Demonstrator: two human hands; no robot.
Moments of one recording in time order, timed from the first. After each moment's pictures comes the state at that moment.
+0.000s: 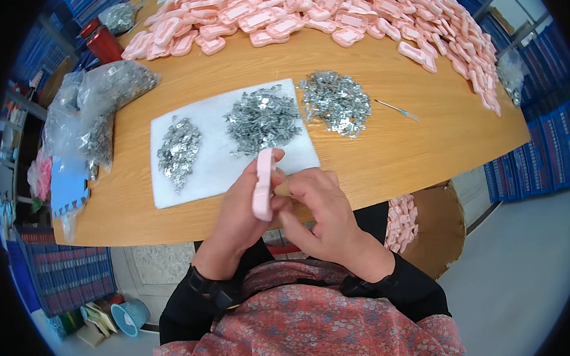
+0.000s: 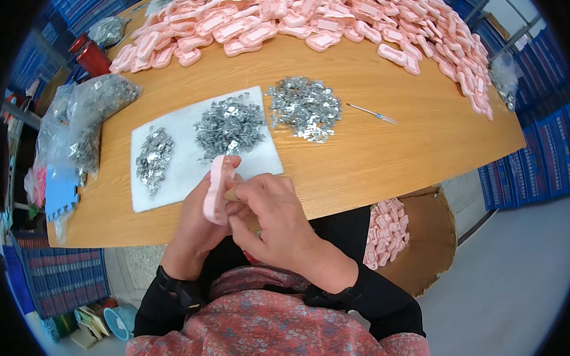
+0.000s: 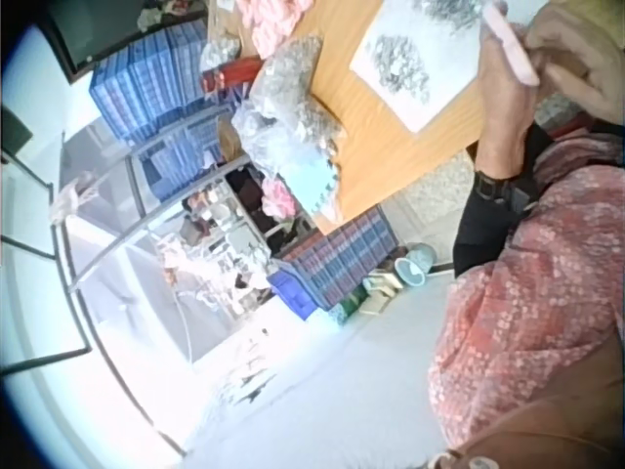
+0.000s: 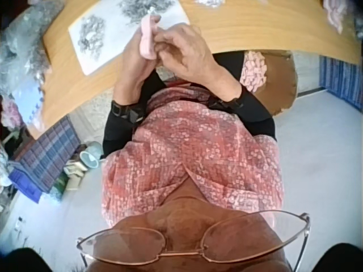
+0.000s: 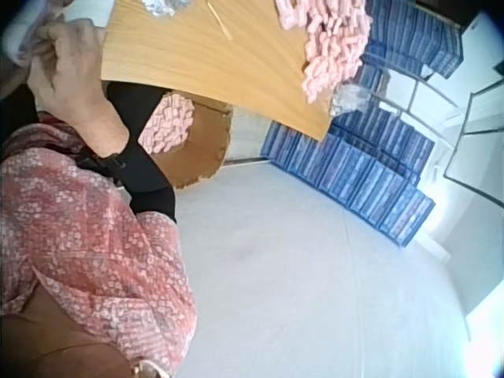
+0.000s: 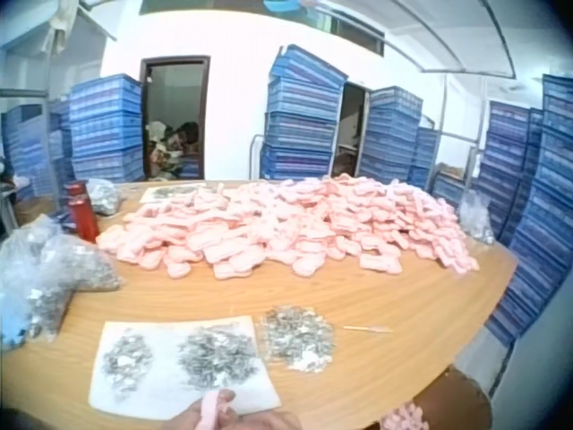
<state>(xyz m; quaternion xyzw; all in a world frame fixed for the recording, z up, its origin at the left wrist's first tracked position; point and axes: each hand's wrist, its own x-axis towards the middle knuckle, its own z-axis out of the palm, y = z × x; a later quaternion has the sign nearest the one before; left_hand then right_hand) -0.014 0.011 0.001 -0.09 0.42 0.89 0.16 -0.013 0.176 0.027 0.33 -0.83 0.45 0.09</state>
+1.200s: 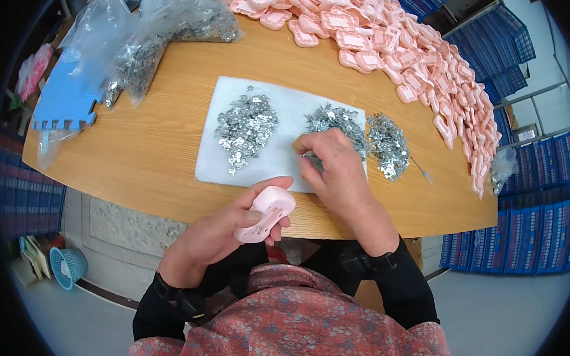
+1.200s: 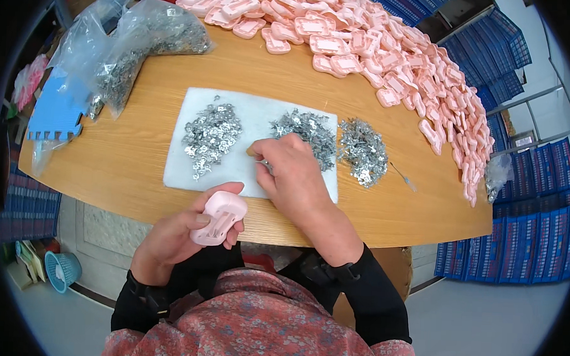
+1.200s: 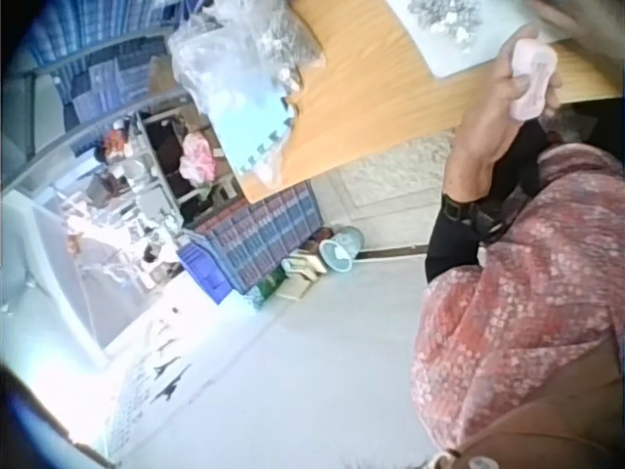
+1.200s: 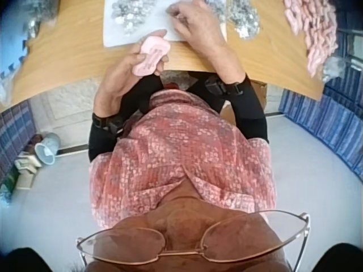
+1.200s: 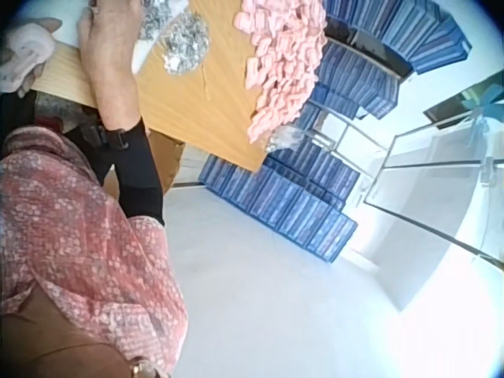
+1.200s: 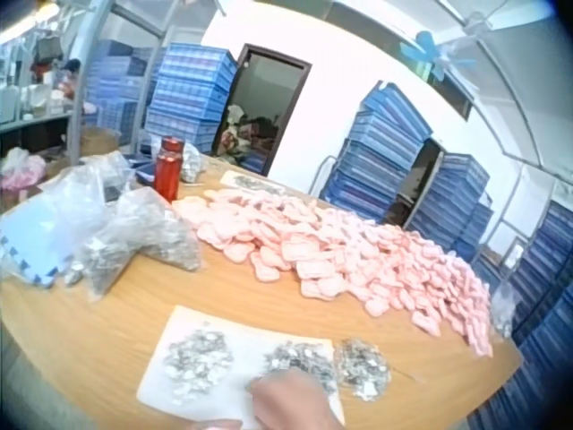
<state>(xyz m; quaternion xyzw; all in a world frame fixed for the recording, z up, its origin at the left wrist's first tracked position) 0.045 -0.120 -0.005 0.00 0.31 0.92 0.24 -0.087 0.066 0.031 0.42 -0.86 0.30 0.04</state>
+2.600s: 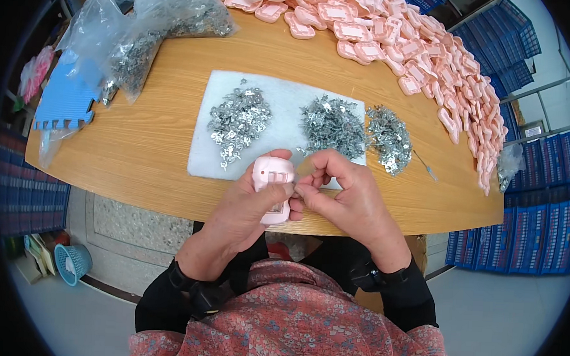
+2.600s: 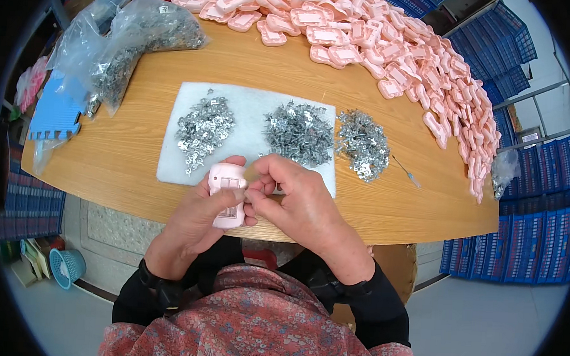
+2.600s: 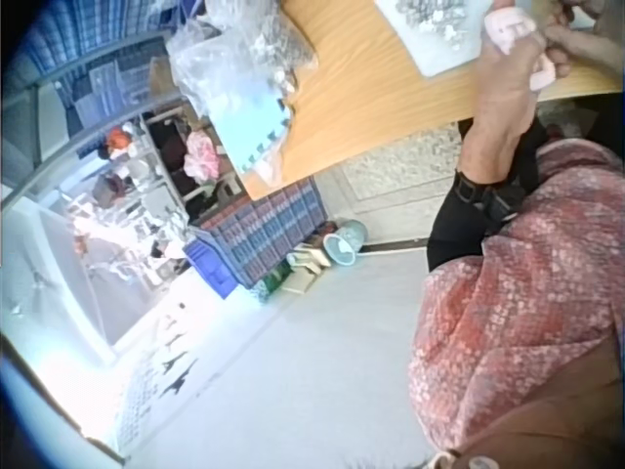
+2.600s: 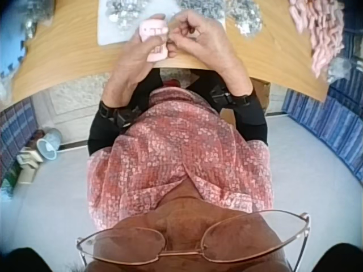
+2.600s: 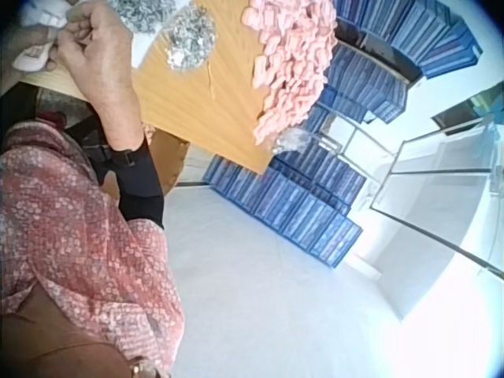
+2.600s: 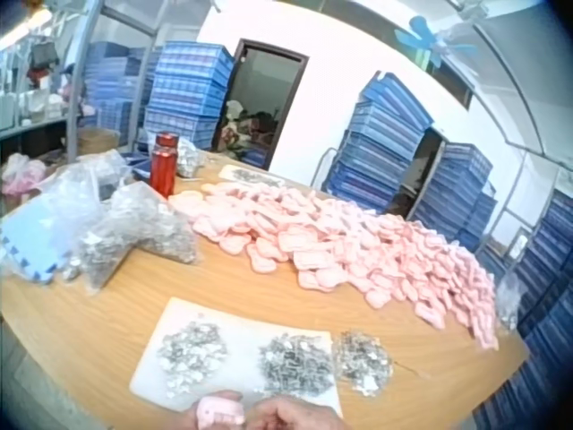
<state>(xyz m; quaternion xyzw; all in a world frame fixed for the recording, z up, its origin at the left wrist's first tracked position) 0.018 -0.073 0.004 -0.14 0.31 0.93 0.12 -0.056 0.091 0.061 0.30 -0.81 0.47 -0.18</state>
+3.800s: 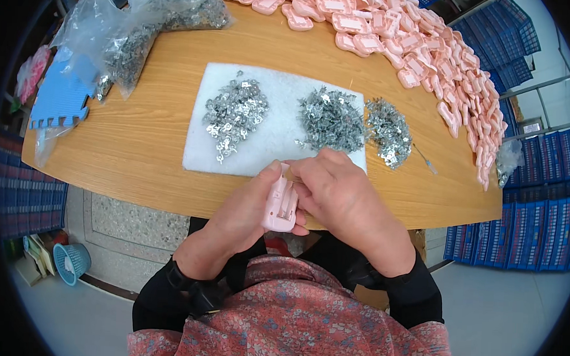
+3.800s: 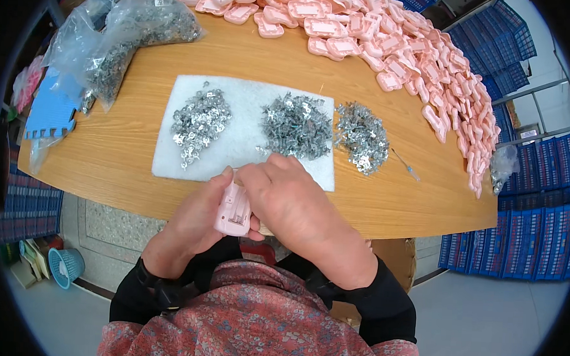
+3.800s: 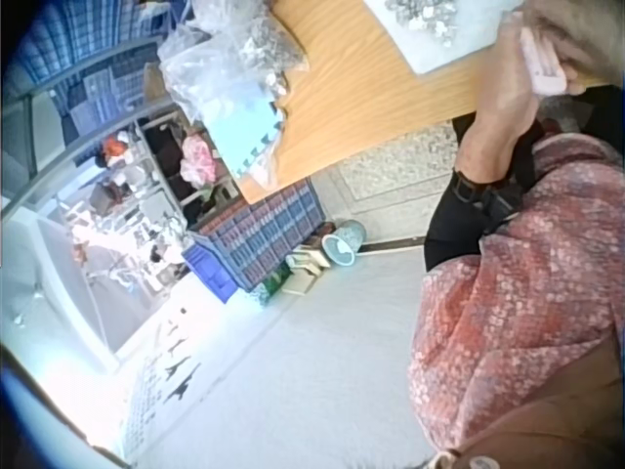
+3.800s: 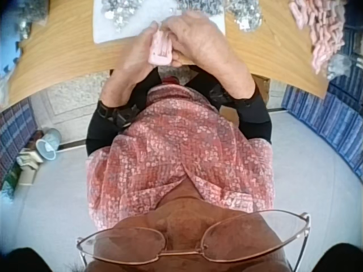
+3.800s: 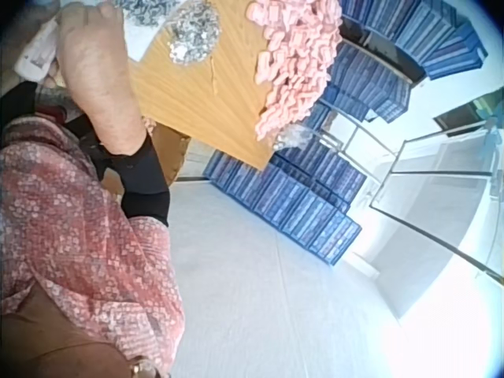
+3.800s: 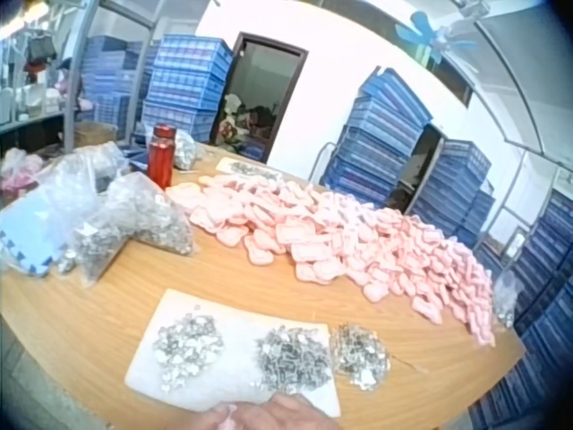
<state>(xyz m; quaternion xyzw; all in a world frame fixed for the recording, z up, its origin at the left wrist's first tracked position) 0.017 -0.067 -0.011 -0.12 0.32 0.91 0.24 -0.054 0.089 0.060 0.50 -0.84 0.22 -0.01</state>
